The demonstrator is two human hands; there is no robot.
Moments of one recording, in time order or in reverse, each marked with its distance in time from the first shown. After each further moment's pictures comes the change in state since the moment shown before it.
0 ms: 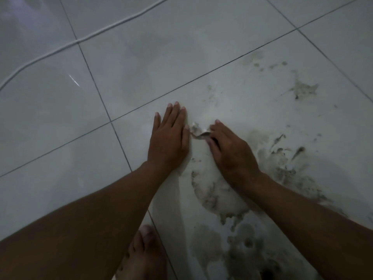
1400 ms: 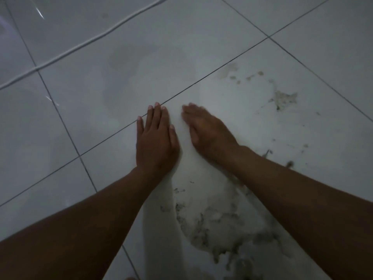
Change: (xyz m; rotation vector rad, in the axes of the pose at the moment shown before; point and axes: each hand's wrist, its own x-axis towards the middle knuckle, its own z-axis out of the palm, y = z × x) left_hand 0.066 0.010 0.015 0.096 0.006 -0.040; right_hand 0.096 0.043 0.022 -0.049 0.033 -0.107
